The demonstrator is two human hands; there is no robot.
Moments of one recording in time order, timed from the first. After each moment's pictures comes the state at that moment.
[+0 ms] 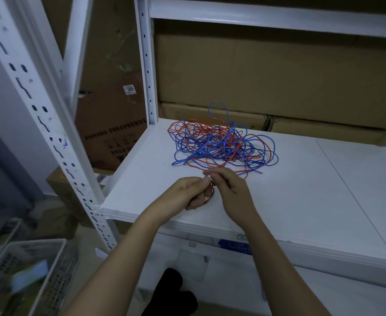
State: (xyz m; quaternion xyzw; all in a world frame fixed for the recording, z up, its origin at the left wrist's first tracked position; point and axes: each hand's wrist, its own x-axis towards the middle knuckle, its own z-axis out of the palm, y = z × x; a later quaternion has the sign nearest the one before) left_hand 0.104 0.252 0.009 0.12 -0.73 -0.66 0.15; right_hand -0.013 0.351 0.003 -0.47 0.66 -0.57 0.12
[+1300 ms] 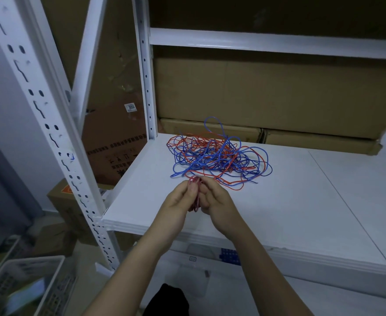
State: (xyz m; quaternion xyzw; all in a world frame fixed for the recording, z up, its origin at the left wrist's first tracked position) left_hand 0.124 0.289 0.020 0.17 -0.67 -0.66 0.31; right_hand 0.016 0.354 0.017 -0.44 0.57 -0.63 0.29
